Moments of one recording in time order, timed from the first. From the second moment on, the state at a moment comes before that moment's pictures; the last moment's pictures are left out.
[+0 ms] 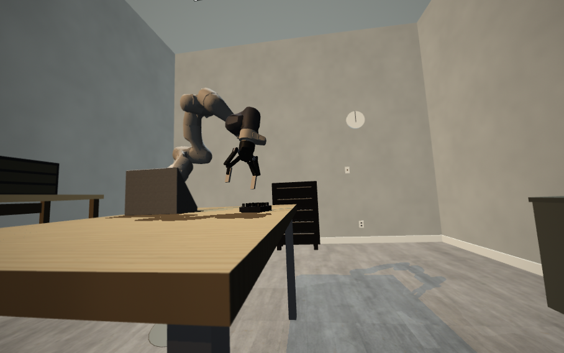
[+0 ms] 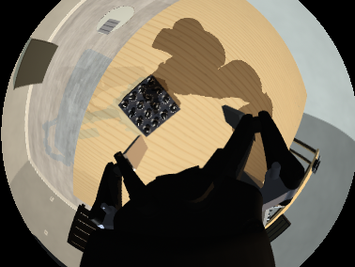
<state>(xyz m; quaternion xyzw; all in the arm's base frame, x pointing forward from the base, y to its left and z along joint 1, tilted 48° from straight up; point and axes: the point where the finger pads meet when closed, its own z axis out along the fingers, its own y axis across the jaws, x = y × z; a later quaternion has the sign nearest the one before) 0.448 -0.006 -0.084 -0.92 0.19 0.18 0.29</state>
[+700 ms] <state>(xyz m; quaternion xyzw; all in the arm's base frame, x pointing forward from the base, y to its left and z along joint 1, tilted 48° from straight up) 0.442 0.020 -0.084 -0.92 0.04 0.09 0.37</state>
